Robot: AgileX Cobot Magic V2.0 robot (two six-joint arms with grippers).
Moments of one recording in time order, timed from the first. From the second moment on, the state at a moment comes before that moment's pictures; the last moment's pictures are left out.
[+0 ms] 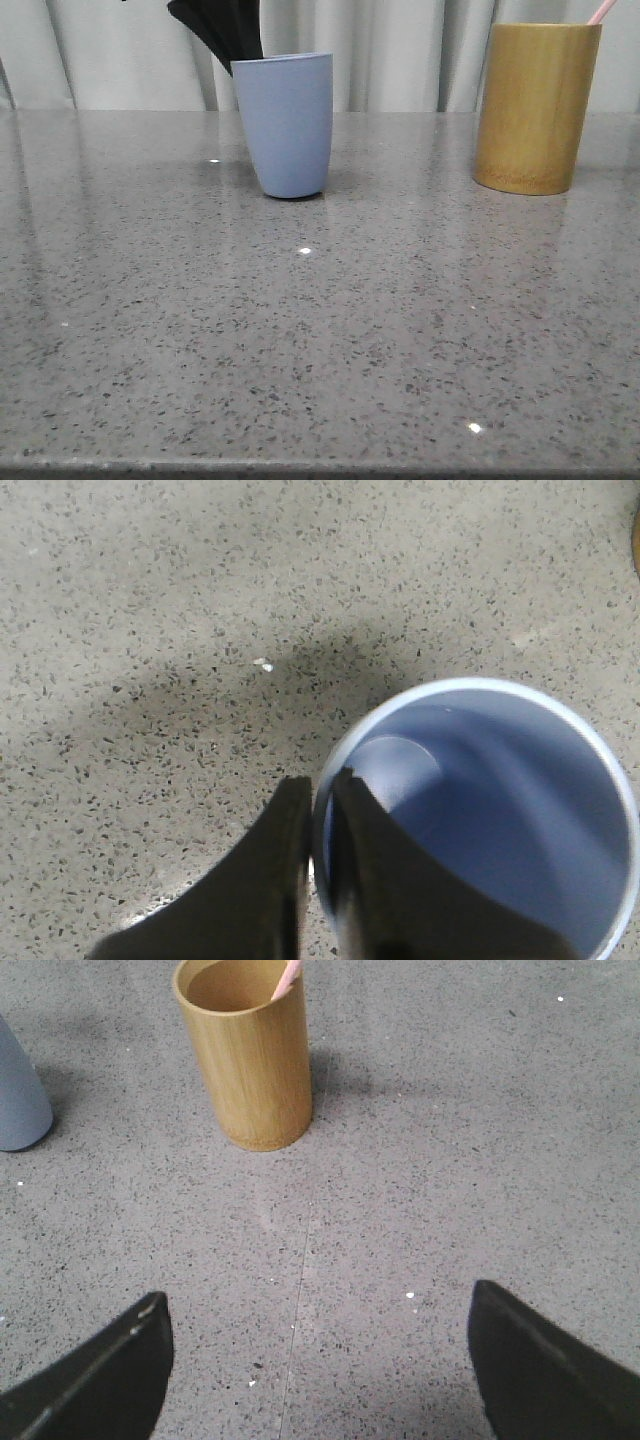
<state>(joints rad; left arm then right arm) -0.47 1.99 -2.03 -0.16 1.24 -0.05 0.08 0.56 -0.87 0.07 0.94 0.06</state>
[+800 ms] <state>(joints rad) -0.47 1.95 -2.16 -0.13 1.26 -0.05 0.08 0.56 -0.87 0.07 0.93 0.06</state>
